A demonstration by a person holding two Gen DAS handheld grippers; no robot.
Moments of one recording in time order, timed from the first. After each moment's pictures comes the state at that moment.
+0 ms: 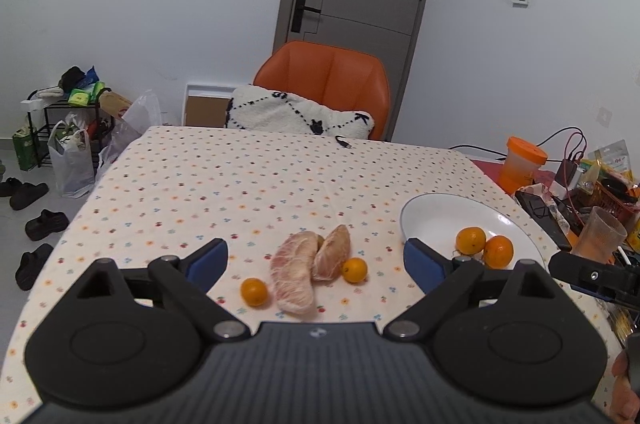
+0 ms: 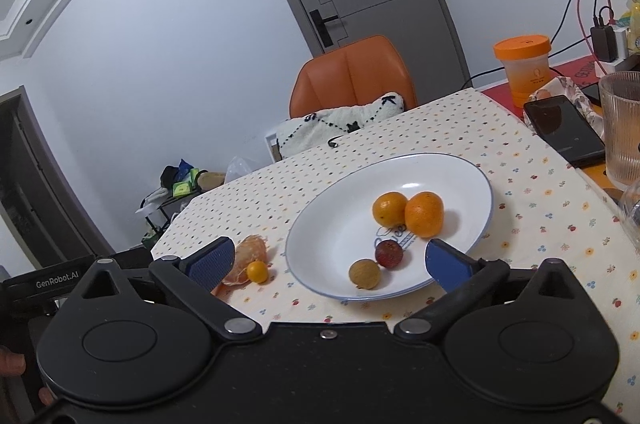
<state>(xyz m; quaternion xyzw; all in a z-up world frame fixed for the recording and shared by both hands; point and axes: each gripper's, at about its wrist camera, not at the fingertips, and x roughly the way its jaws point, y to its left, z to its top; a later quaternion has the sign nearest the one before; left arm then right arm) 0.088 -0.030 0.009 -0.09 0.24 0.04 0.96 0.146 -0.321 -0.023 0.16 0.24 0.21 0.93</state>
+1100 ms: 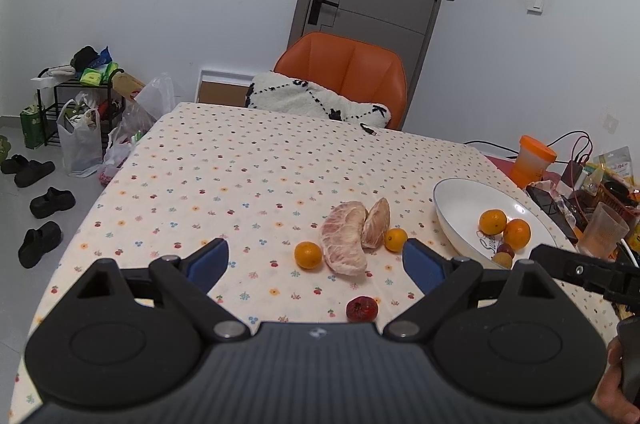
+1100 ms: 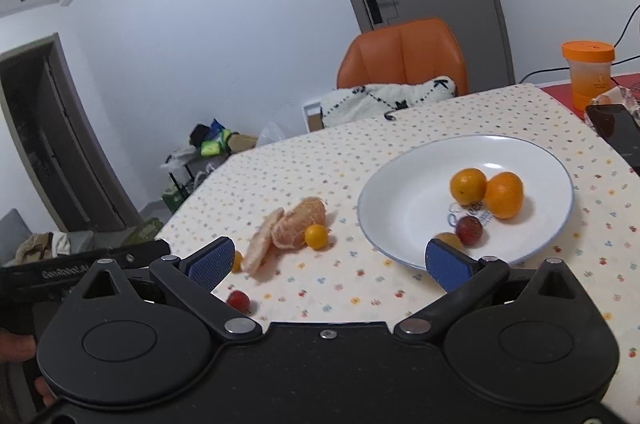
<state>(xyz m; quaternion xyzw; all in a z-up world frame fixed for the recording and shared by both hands) 0.060 0.014 -0.011 -0.12 0.25 0.04 0.96 0.133 -0.262 -0.023 0.11 0.25 0.27 0.92</state>
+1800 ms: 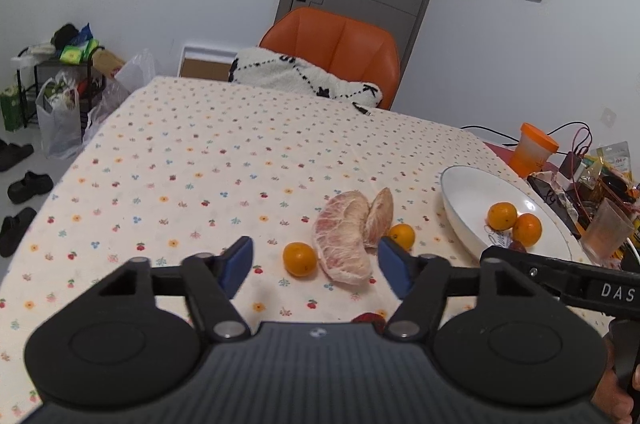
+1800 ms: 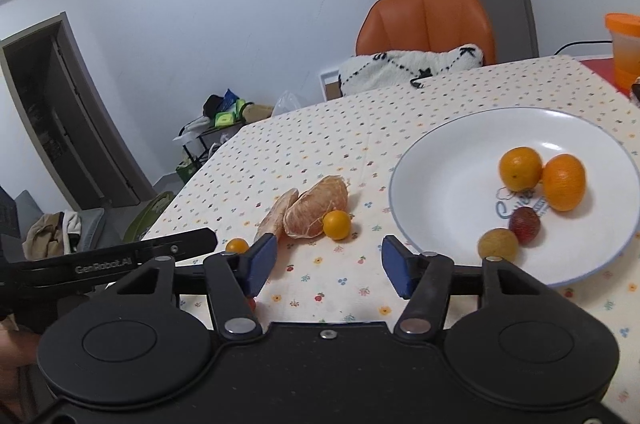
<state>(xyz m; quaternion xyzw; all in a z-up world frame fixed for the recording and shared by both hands) 0.106 0.023 -0.037 -0.14 0.28 0.01 0.95 0.170 -0.224 -0.038 0.10 0.30 0.30 0.90</state>
